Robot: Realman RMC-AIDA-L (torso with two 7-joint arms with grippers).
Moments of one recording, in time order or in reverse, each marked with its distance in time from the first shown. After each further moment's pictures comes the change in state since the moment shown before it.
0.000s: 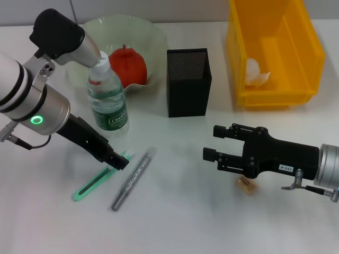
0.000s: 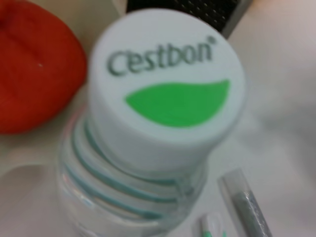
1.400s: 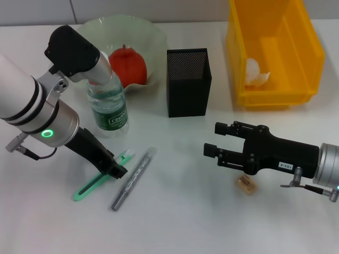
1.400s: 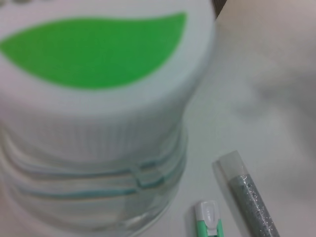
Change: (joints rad) left arm 0.011 0.000 0.100 -0.041 0.005 -0.064 -0.003; right arm 0.002 0.000 0.000 0.023 0.029 0.020 -0.002
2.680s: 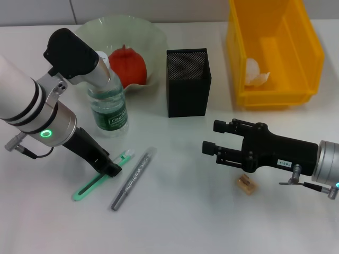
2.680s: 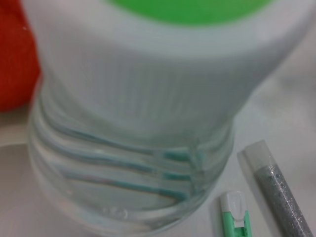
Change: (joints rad) left arm -0.011 0.003 0.003 -0.050 0.036 -0.039 0.012; right arm 0.010 0.000 0.000 0.000 0.001 0.001 0.000
